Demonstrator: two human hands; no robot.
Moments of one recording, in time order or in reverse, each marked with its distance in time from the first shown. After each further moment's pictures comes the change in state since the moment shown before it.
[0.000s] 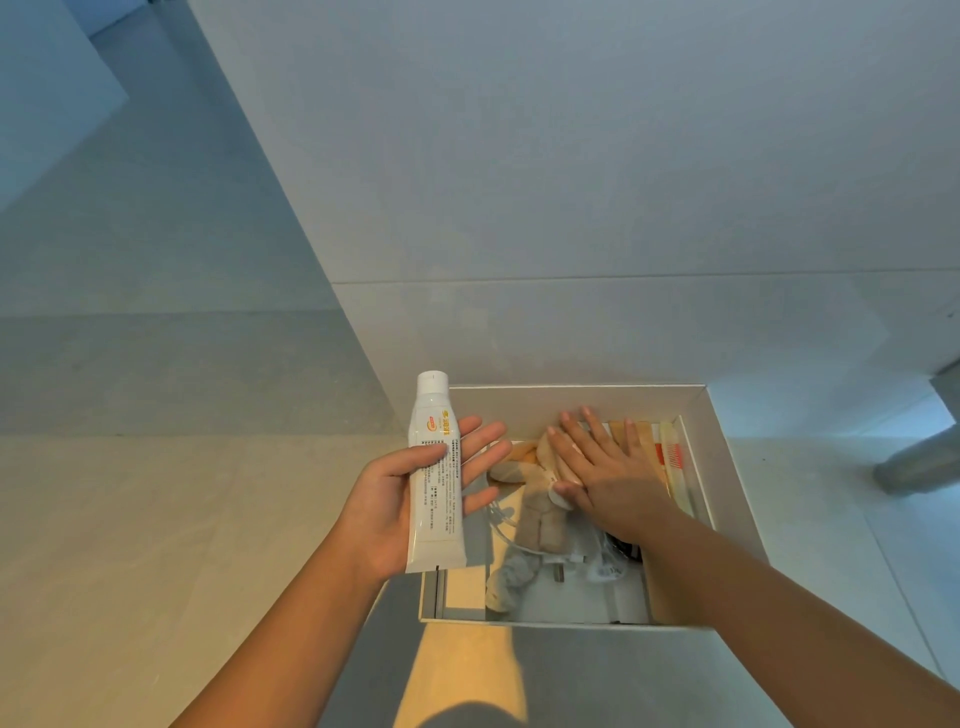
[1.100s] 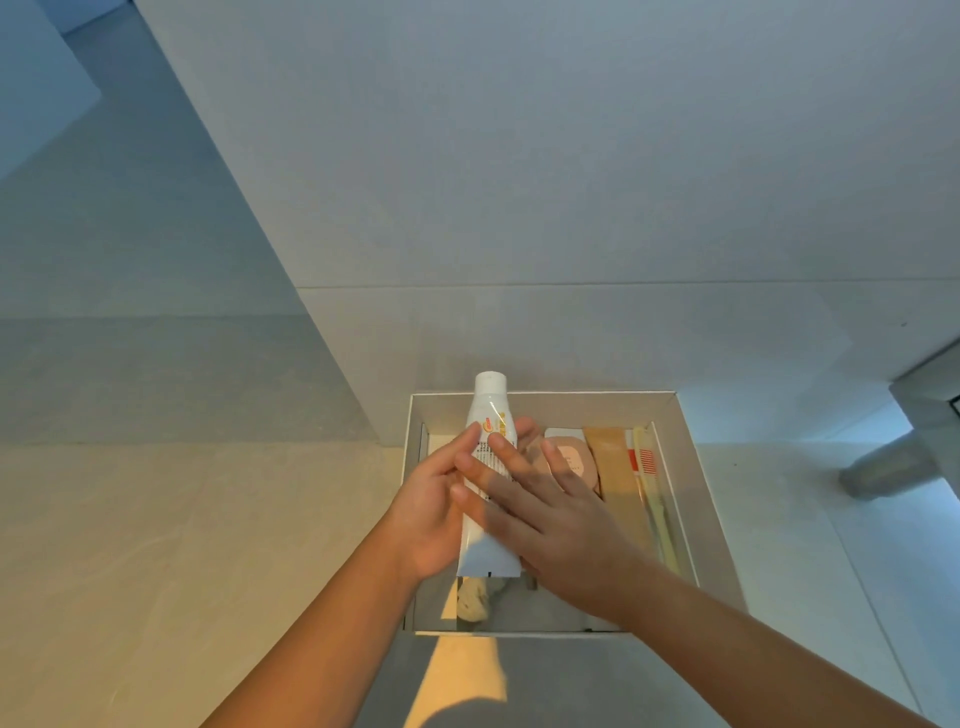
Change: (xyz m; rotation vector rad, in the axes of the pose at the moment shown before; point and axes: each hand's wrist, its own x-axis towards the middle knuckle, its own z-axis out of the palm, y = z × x) left_hand 0.035 -0.030 0.026 0.051 -0.022 -0.136; right_hand -0.032 -0.038 -0.059 0.076 0.560 -0.473
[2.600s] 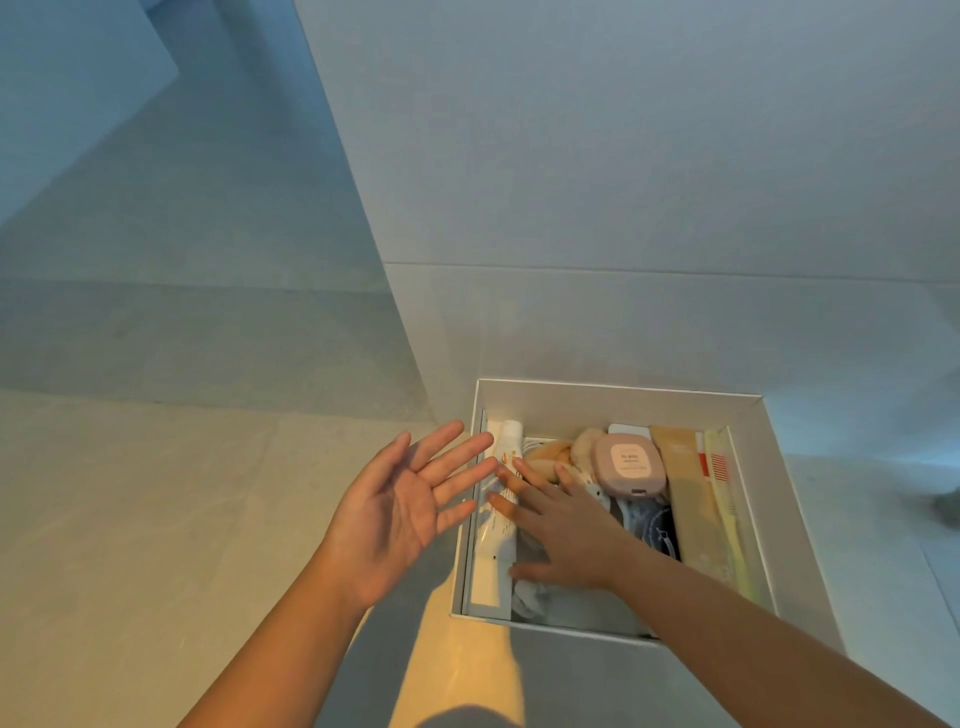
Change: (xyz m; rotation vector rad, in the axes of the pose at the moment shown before) left_hand -0.067 0.020 -0.057 0.114 0.180 0.327; right_hand 0.007 -0.004 0.103 0.201 -0.718 0.061
